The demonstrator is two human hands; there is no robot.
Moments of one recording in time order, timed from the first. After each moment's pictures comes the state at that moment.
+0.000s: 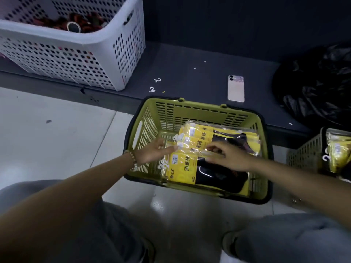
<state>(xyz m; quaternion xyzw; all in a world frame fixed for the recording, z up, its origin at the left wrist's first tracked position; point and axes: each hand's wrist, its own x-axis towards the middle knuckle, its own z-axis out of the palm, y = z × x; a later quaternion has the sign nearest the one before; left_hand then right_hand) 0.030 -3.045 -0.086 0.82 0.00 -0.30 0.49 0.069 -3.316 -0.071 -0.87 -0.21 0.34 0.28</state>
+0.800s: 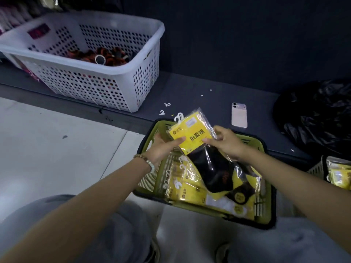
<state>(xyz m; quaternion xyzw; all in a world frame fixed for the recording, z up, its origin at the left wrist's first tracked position) 0.056 -3.052 -0.036 0.68 0.25 -0.15 0.68 0.121 -3.264 -0.017 -0.81 -0.12 0.24 0.52</state>
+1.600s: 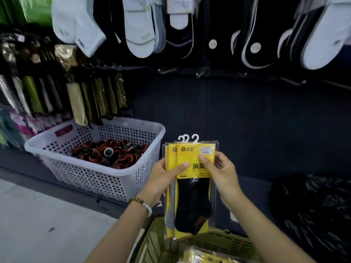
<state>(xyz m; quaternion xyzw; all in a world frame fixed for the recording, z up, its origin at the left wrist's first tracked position) 0.153 -3.037 0.149 0.69 0.04 0.07 0.72 0.184 -3.200 0.163 -0.65 -0.11 -0.02 0.75</state>
